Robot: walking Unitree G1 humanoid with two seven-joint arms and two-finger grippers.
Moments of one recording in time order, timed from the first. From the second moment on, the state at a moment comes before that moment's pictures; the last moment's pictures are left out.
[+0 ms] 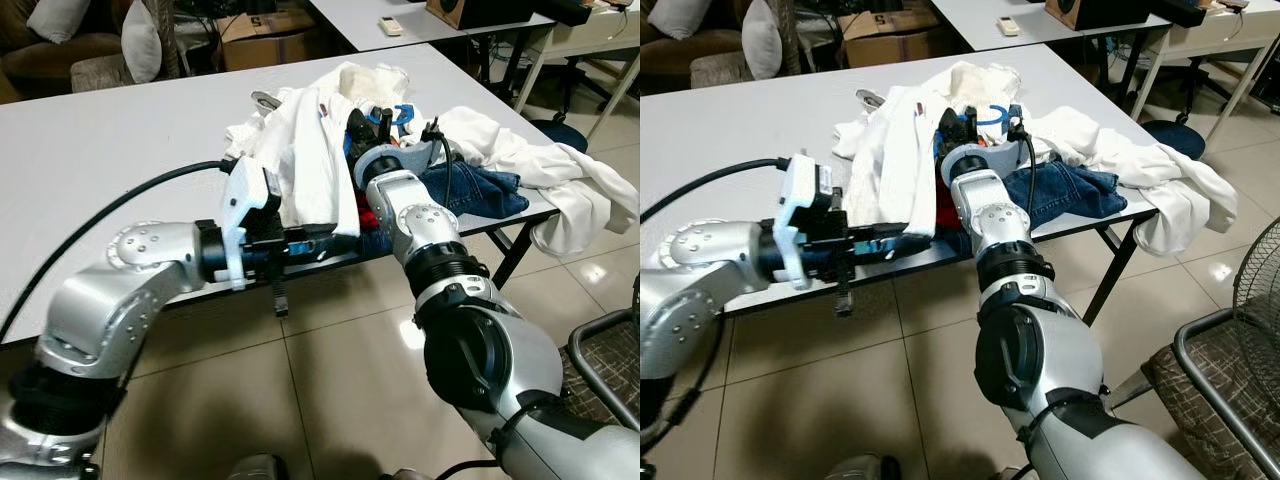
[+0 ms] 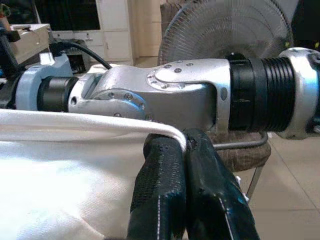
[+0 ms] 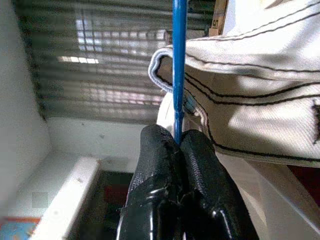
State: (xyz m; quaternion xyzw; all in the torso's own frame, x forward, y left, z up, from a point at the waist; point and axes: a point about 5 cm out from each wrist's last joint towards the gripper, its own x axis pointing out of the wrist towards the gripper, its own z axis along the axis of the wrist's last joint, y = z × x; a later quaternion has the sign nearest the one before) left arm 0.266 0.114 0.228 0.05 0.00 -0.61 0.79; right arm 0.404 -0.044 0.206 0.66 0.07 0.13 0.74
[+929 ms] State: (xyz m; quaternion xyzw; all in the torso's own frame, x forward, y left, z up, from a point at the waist) left arm 0.286 0.138 0.272 -0.06 -0.10 -0.55 0.83; right arm 0.396 -0.019 0.203 0.56 0.14 0.20 0.79
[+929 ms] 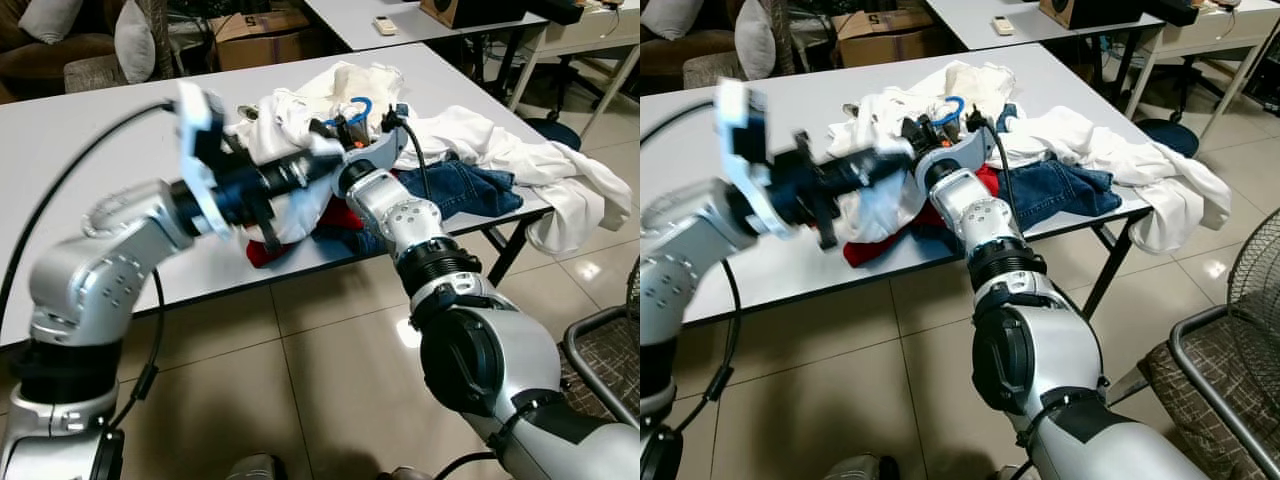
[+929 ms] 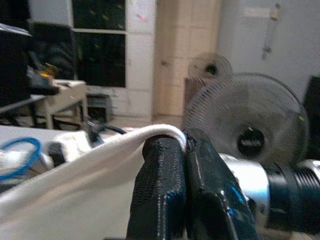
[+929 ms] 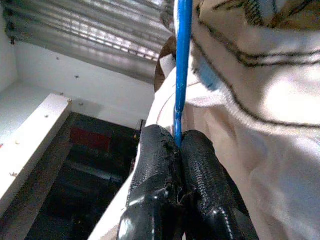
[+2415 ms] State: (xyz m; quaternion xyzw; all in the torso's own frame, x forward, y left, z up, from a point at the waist) left arm 0.277 0.104 0.202 0.21 0.06 -0.54 0.81; right arm 0.402 -0.043 0.203 0.67 0.12 0.13 0.72
